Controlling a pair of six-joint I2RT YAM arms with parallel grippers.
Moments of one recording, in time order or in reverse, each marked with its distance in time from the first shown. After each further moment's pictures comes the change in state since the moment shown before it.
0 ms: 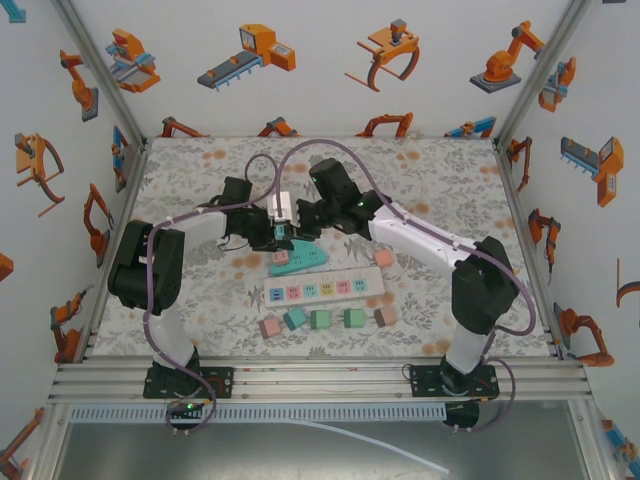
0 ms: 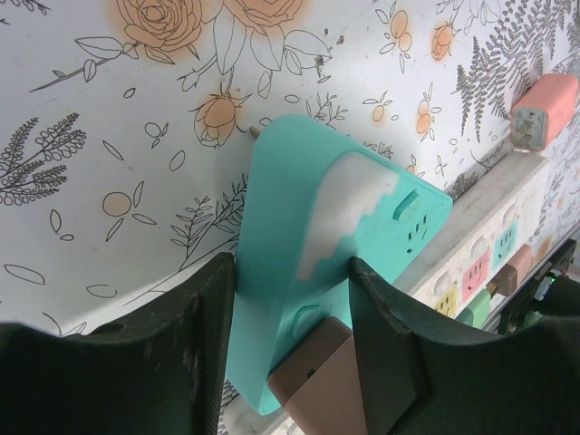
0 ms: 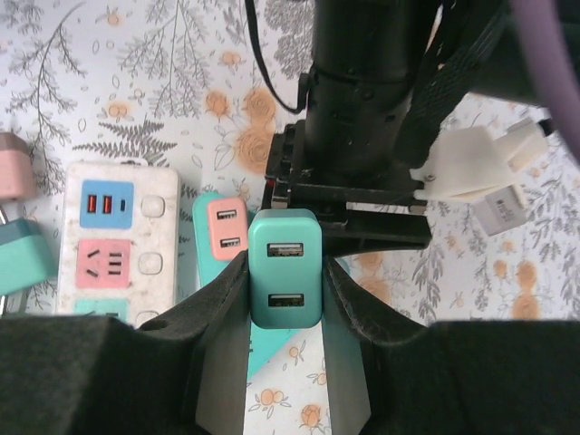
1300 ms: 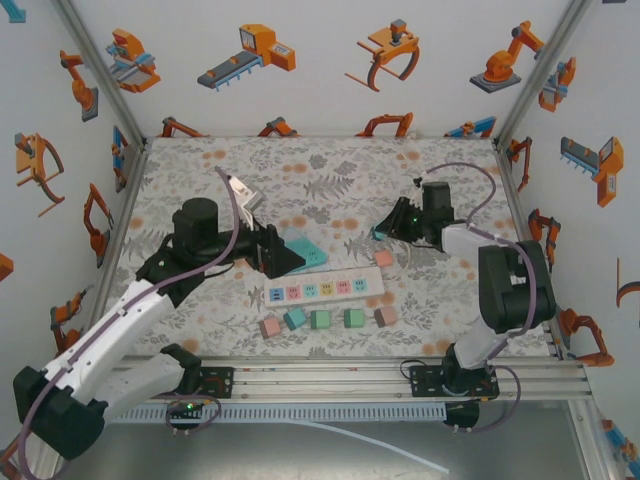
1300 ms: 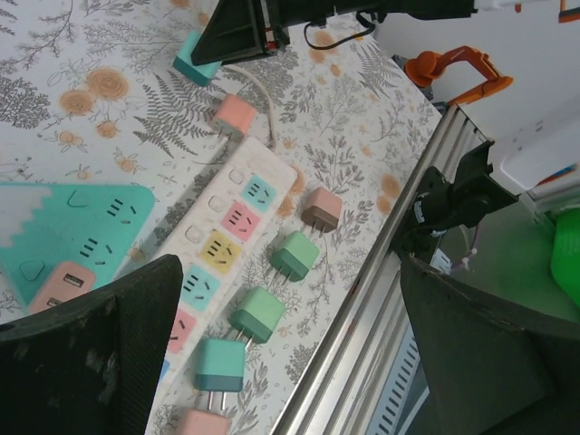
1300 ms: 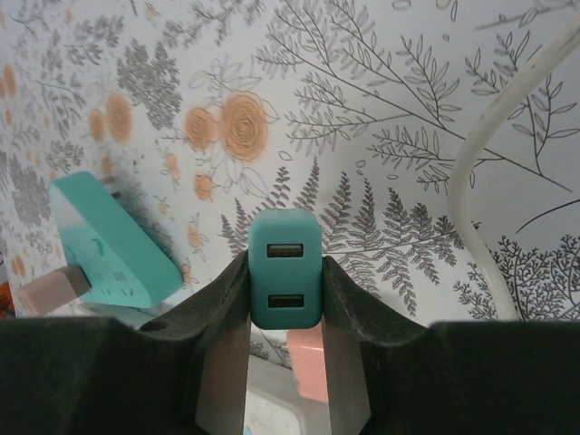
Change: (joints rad) left arm -0.230 -0.899 -0.245 0.040 0.040 0.023; right arm -0.616 -0.079 -0.583 0.393 0.177 1.338
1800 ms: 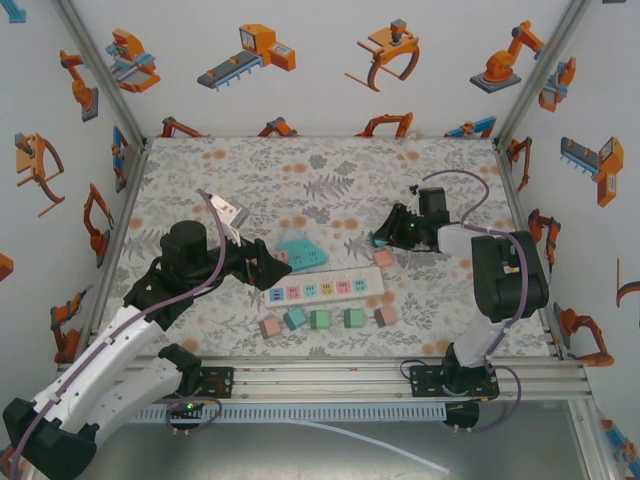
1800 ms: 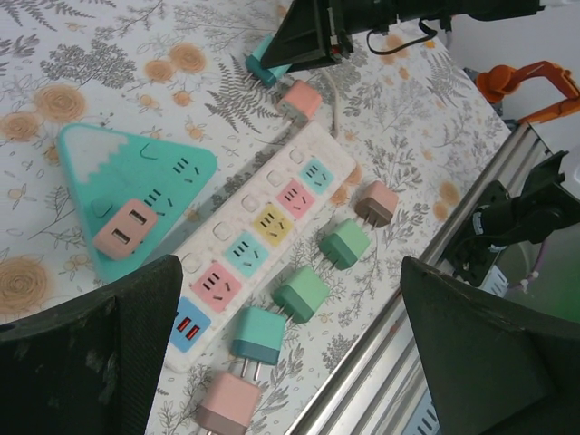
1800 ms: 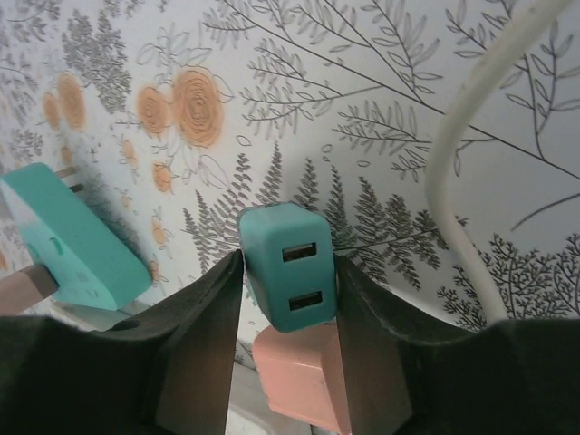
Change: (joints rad) left arm 0.000 -0.159 -0.114 -0.048 -0.186 0.003; right arm 0.001 0.060 -0.005 -0.009 0.006 -0.008
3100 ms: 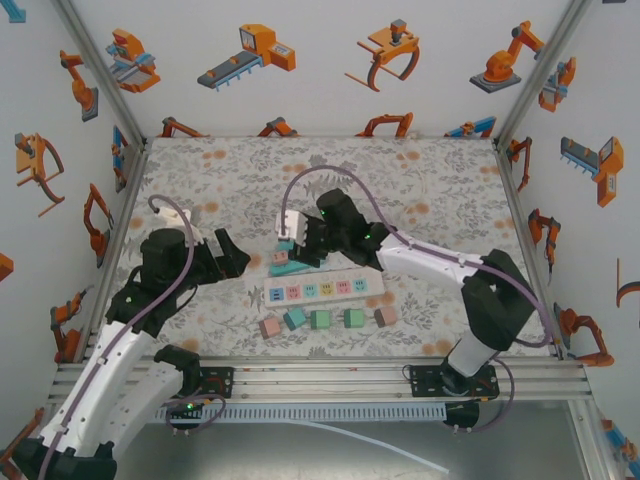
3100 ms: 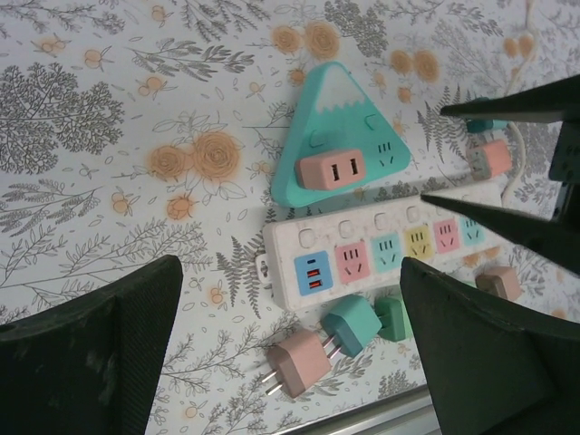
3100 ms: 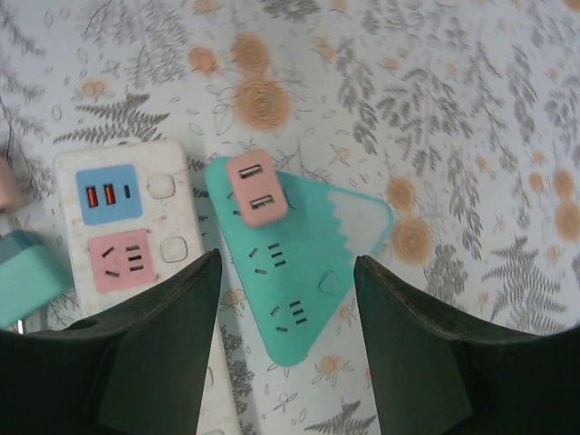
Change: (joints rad) left arm 0.228 -0.108 -0.016 -0.292 -0.319 -0.175; right arm 0.687 -0.078 0.283 -0.126 0.034 -1.192
